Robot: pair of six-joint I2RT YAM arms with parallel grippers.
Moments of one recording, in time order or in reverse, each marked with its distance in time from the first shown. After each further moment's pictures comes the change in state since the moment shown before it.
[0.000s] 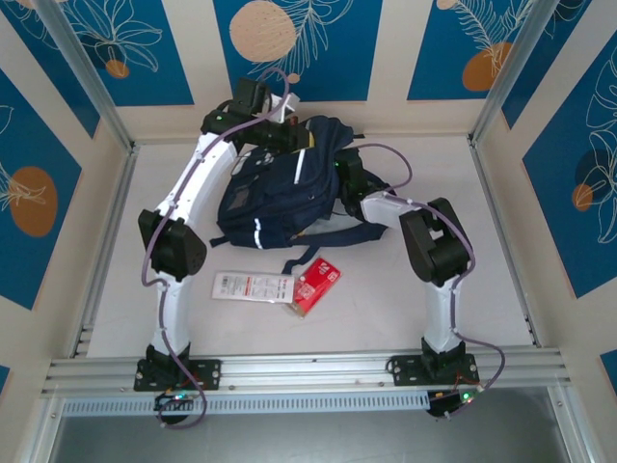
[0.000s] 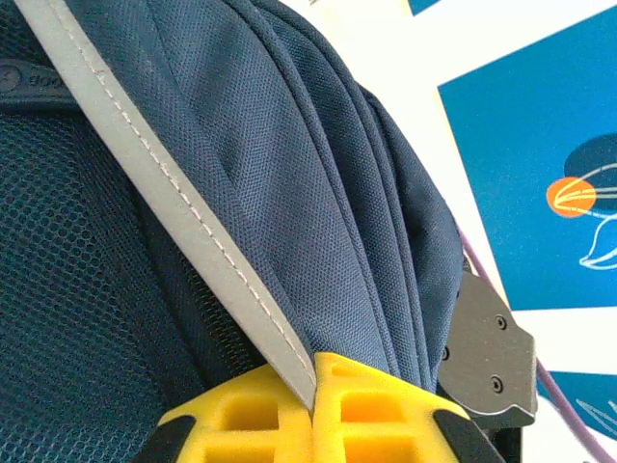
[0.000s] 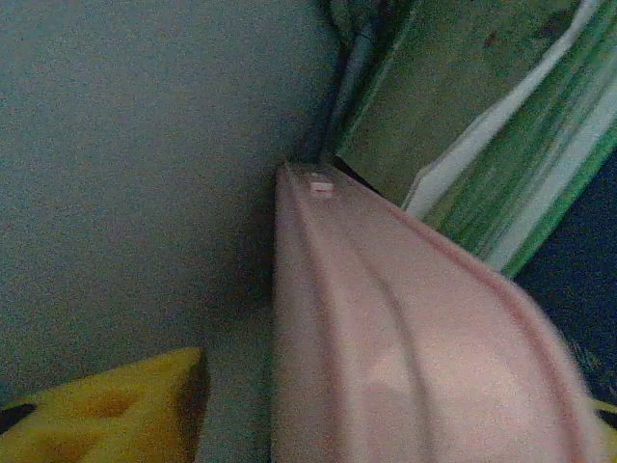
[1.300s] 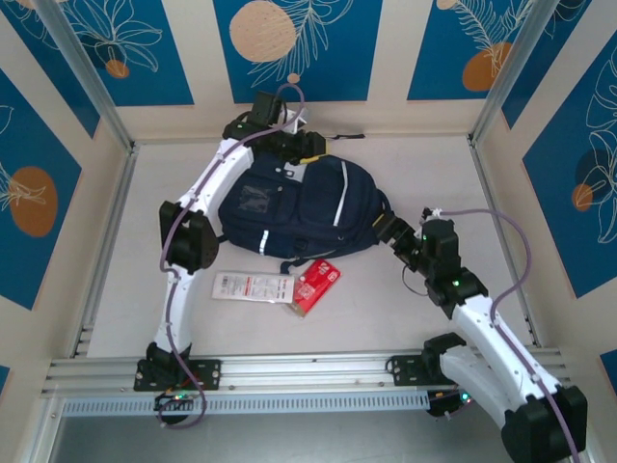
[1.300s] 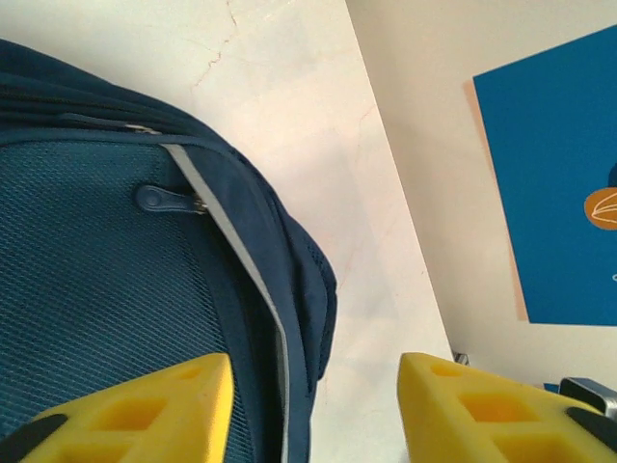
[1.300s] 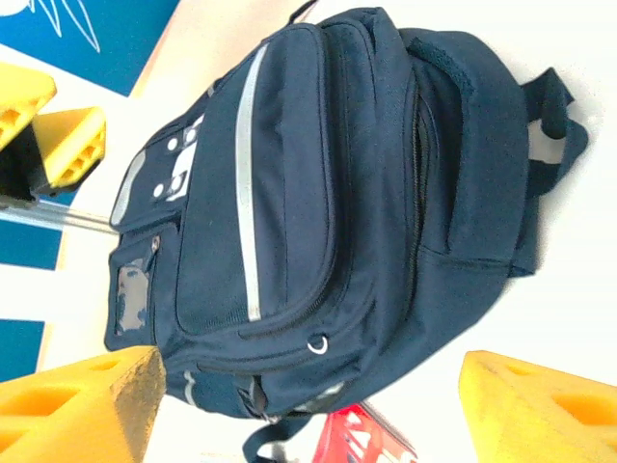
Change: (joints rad) left arm -0.031 0.144 0.011 0.090 0.011 -0.040; right arm -0.165 -1.295 -0.821 -0.568 0.370 -0.228
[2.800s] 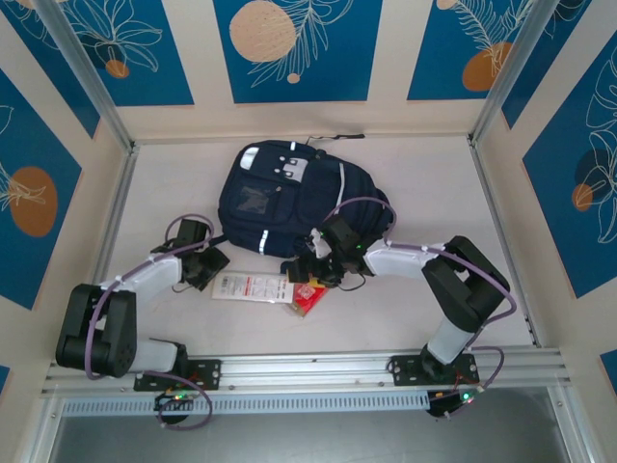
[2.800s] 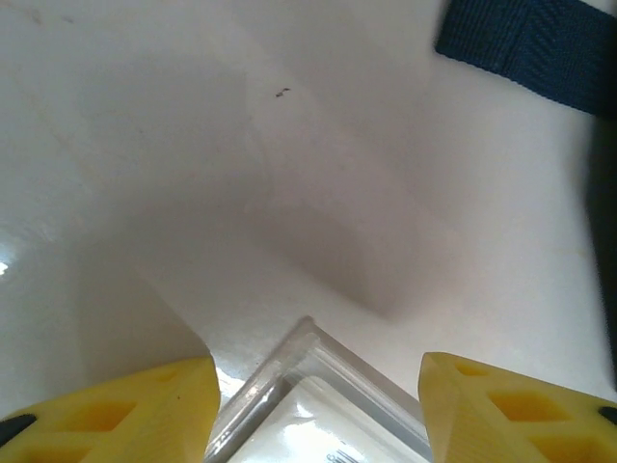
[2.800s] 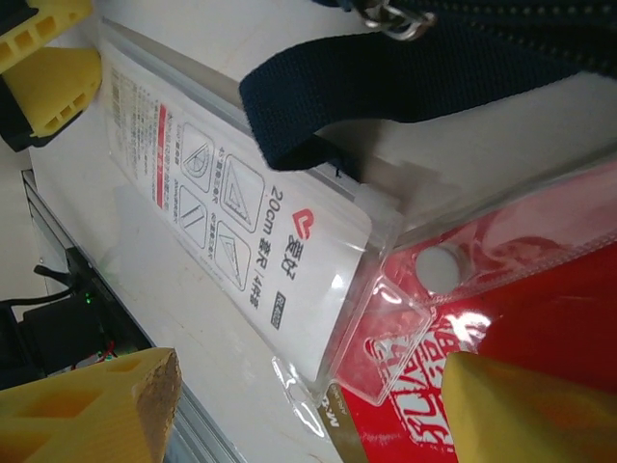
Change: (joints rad) left arm 0.256 -0.956 -1.769 0.386 -0.655 -0.442; right arm 0.429 0.919 0.326 0.056 -0.462 -0.197
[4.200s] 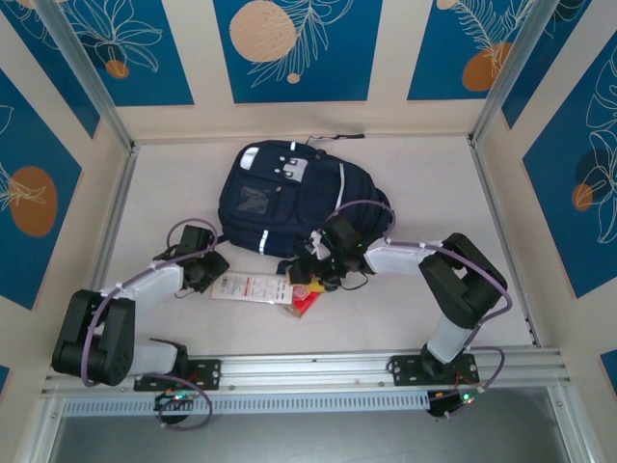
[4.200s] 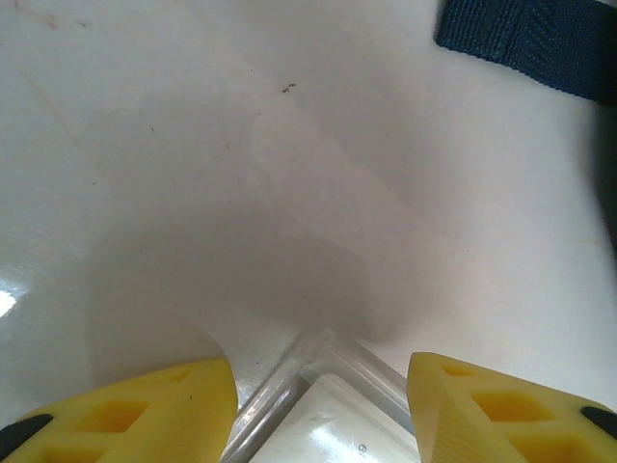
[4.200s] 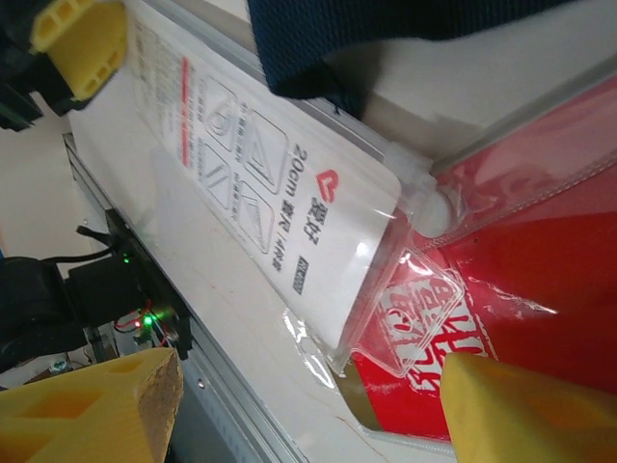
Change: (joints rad) left arm -0.049 -0.024 -0.063 0.062 -0.060 0.005; right arm -0.011 0.027 -0.005 -0.009 -0.134 -0.006
